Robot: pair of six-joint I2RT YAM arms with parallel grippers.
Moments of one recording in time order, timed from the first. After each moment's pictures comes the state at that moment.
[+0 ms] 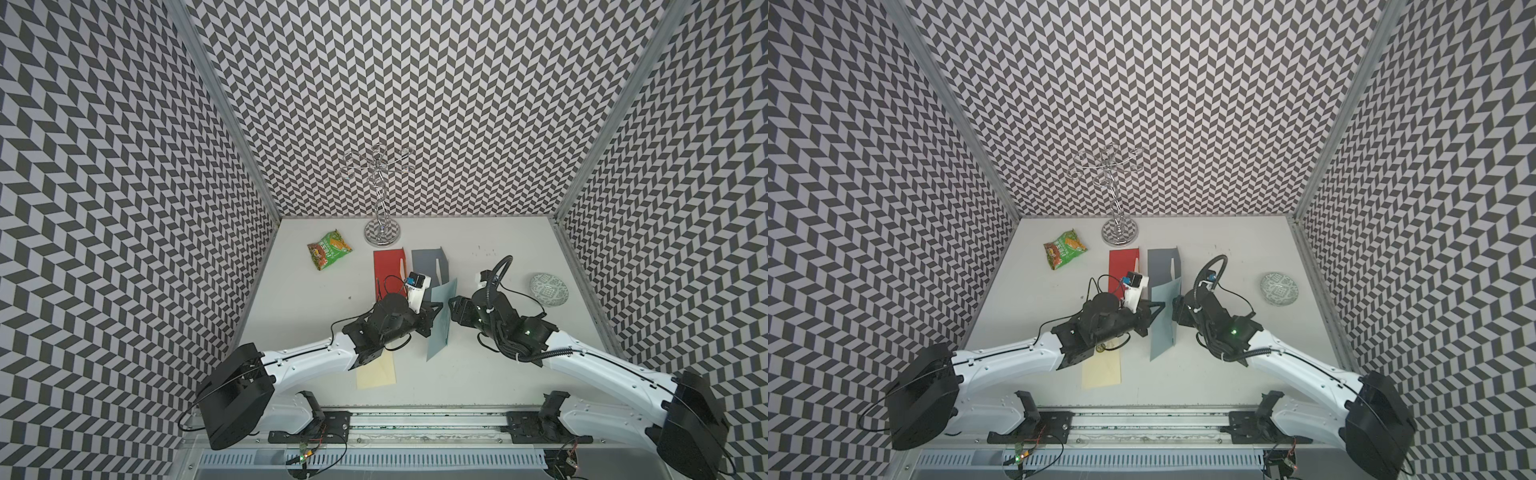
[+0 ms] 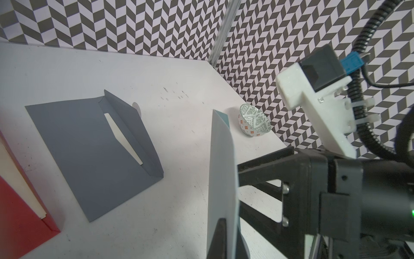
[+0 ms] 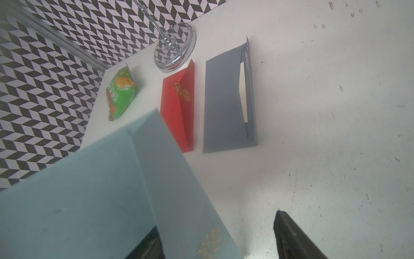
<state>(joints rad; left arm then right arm) -0.93 1.32 0.67 0.36 0.06 -0.46 0.79 1.13 0.71 -0.27 0.28 0.84</state>
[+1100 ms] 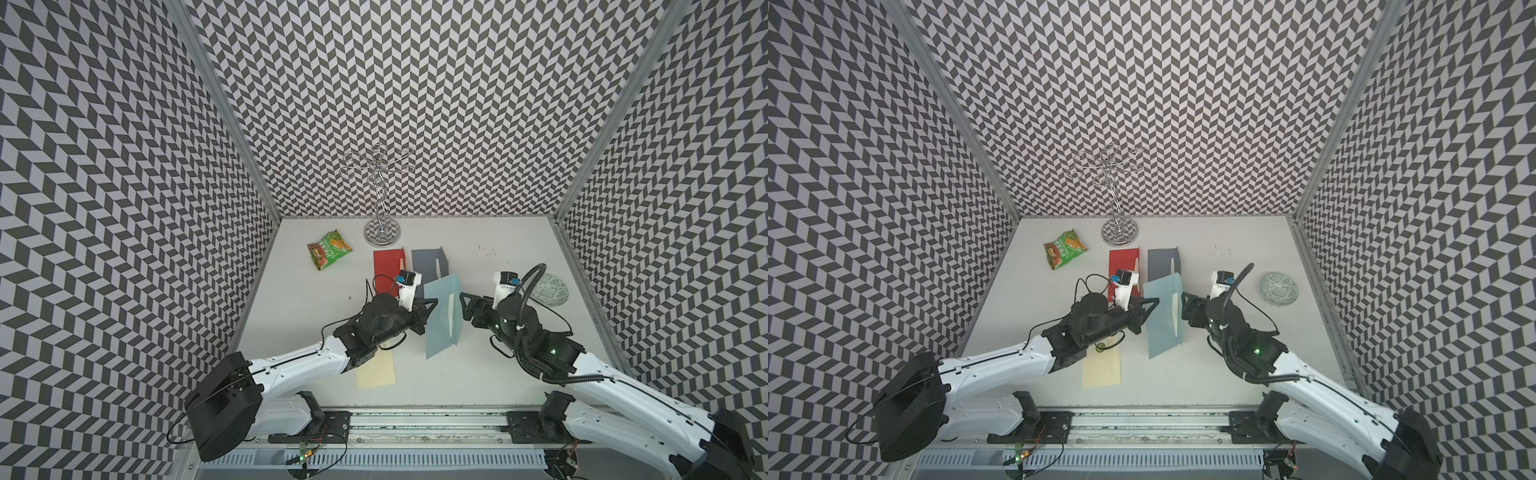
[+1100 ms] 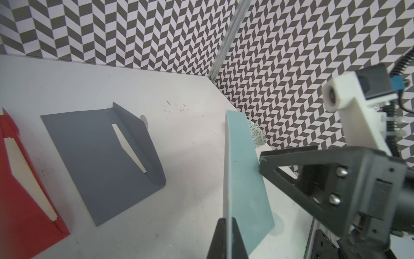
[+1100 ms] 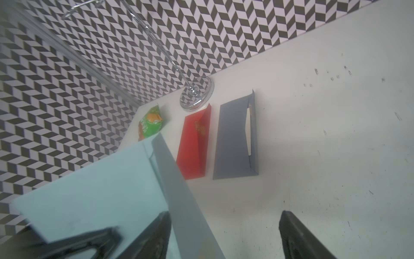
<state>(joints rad) -0.86 1.24 0.61 0.41 0.10 -0.52 0.79 0.85 0.56 -0.12 0.34 0.72</state>
